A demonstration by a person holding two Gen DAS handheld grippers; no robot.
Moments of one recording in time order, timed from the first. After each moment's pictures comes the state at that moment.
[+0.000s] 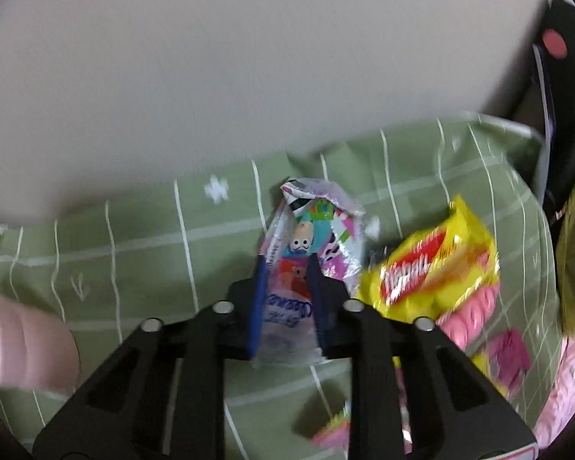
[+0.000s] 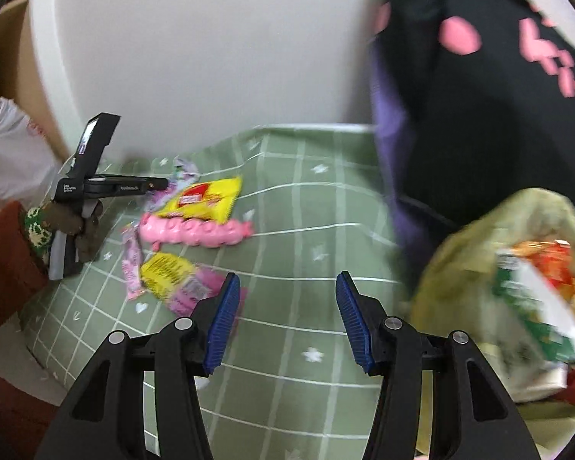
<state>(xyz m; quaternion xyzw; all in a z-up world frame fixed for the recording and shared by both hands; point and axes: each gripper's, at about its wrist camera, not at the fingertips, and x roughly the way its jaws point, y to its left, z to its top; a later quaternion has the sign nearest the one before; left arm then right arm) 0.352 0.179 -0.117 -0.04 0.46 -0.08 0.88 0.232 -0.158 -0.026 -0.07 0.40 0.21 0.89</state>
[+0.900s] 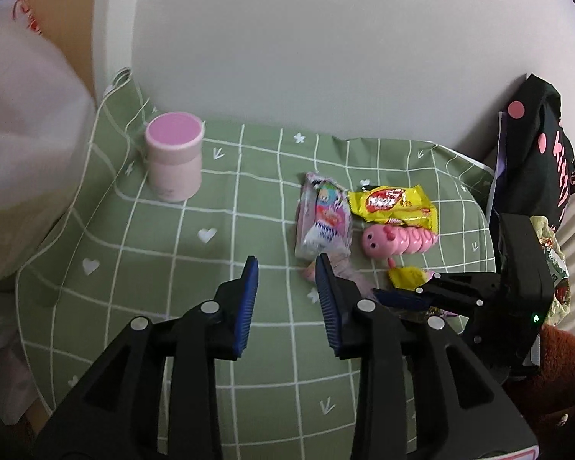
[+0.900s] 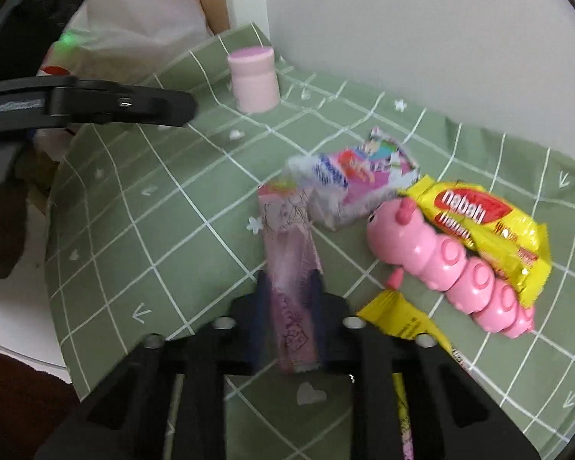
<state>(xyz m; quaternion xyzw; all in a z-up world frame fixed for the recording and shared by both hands) 0.182 0.236 -0.067 -0.17 0.42 -0.01 0.89 0.236 0.041 -0.114 -0.21 0.42 0.46 0.75</state>
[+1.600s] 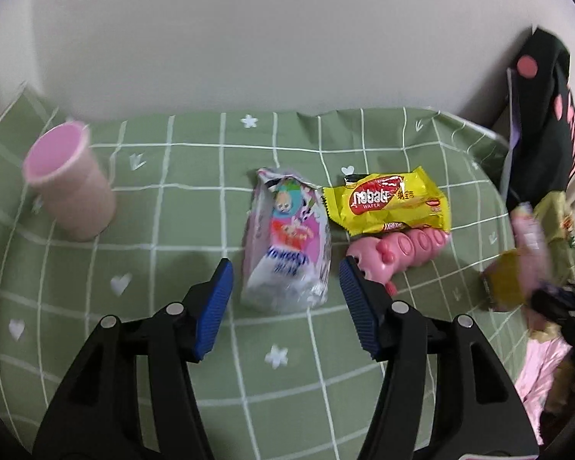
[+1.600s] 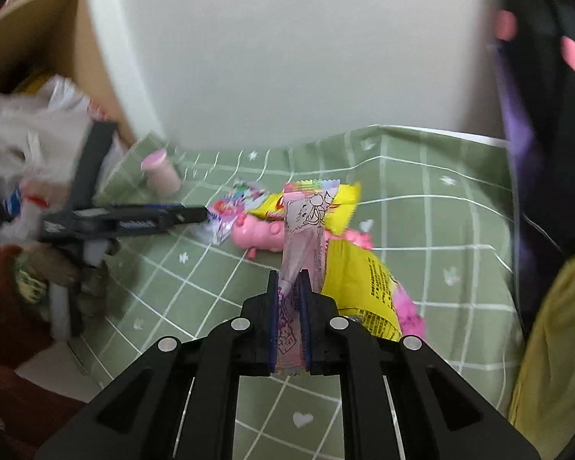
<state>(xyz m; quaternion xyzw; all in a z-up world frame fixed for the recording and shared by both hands) 0.262 0.190 -0.107 -0.12 0.45 -0.05 0.88 0.229 -0.098 -0.039 -0.04 0.39 0.32 0.86</state>
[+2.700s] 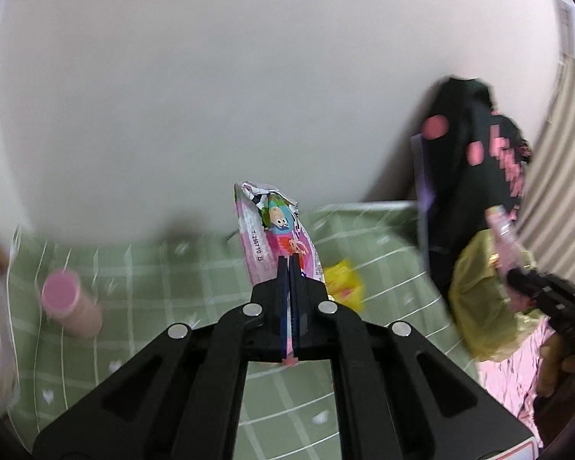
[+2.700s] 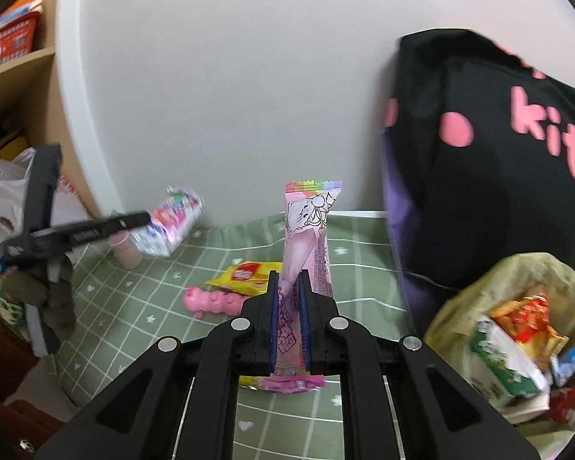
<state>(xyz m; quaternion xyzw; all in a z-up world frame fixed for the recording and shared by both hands) 0.246 0.147 0.022 -0.09 0.32 -0.12 0.94 0.216 -0.163 0.042 -0.02 0.30 0.21 0.93</state>
